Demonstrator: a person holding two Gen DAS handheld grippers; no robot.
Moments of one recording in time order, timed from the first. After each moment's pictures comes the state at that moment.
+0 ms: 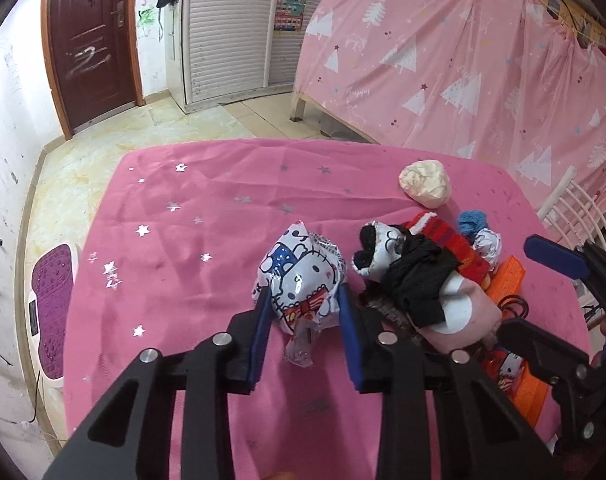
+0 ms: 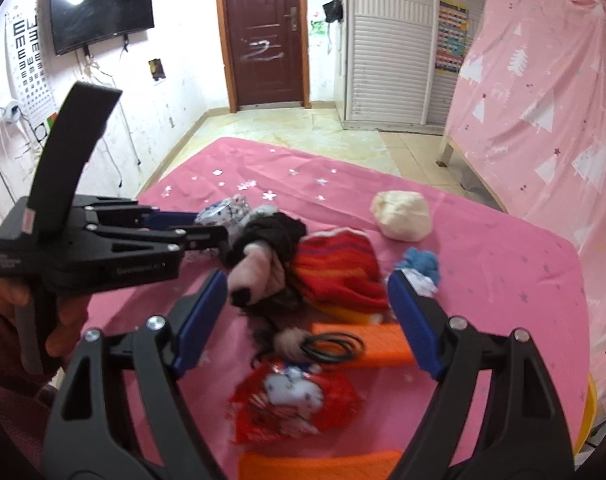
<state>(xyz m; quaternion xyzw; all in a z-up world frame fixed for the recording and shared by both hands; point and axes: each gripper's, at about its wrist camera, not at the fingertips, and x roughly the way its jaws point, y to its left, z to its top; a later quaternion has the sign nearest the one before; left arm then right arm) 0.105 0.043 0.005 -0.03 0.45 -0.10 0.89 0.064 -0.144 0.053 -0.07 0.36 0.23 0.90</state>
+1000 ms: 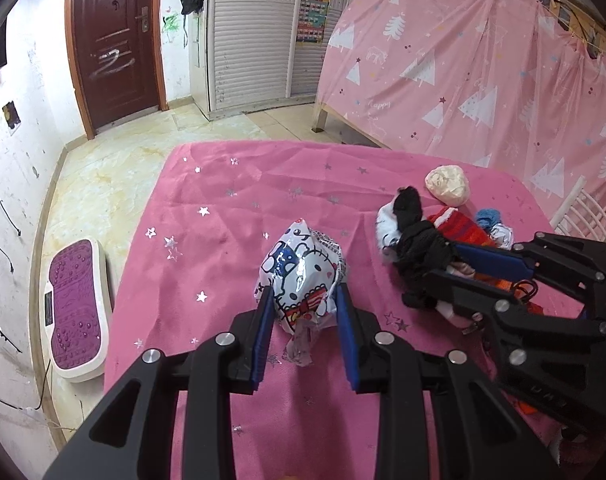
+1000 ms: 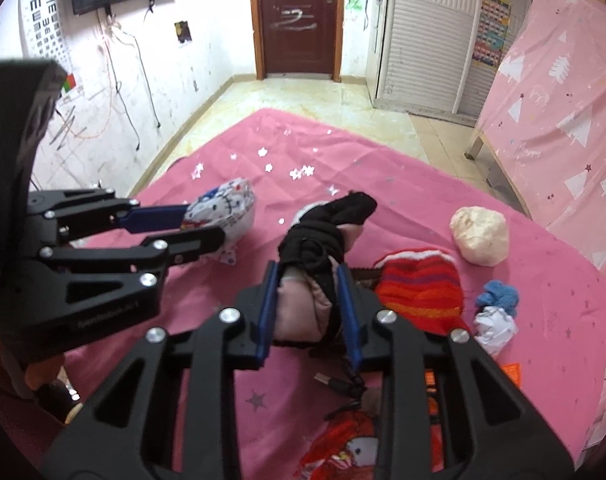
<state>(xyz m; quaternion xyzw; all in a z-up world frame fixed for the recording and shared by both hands) 0.078 0.070 0.016 -0.03 0.43 -0.06 0.90 0.083 -0.086 0.048 -0.11 0.40 0.27 0.87</state>
